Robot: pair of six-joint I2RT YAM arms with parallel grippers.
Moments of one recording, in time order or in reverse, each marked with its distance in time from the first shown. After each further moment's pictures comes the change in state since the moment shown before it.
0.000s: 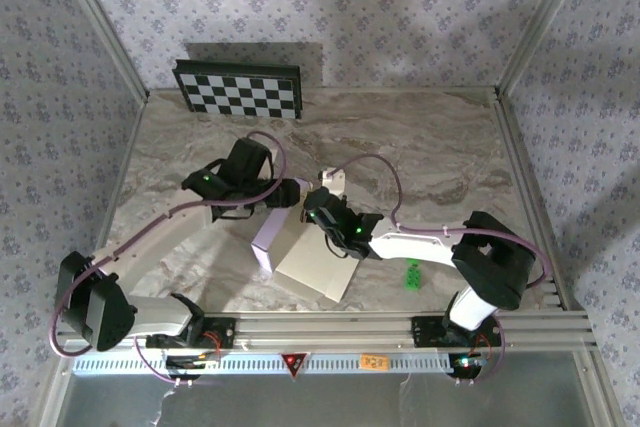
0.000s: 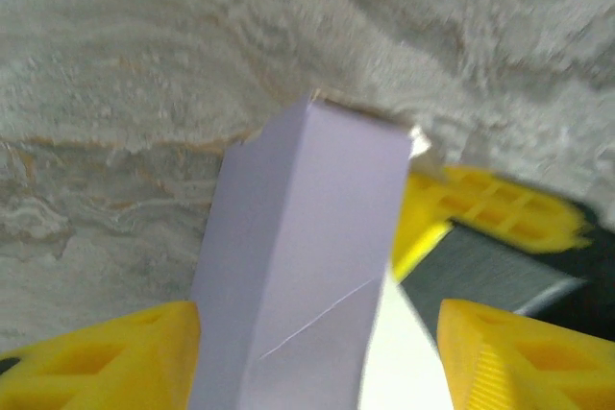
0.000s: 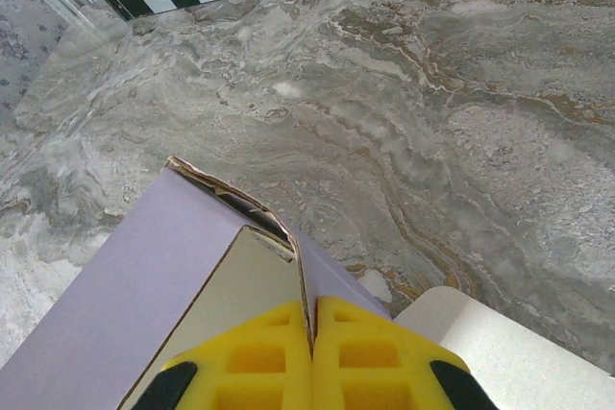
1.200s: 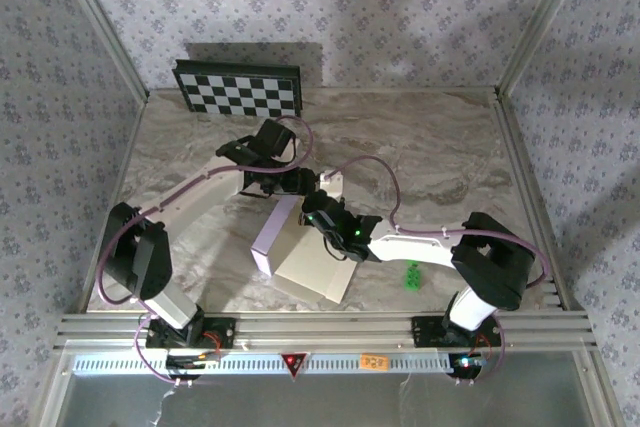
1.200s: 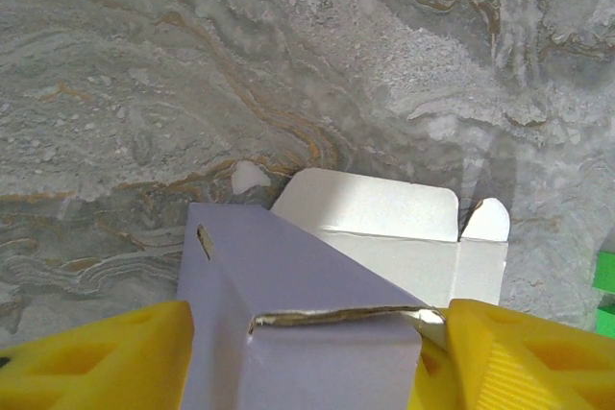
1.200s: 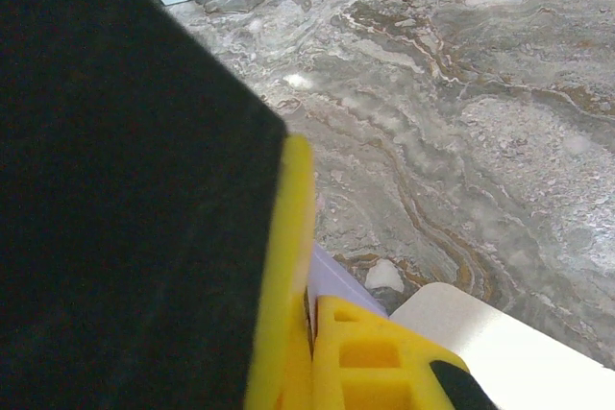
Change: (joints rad) left arm 0.011 0.318 0.211 -0.074 0.063 0.071; right arm 0.019 0.000 -0.002 0.002 0.005 0.000
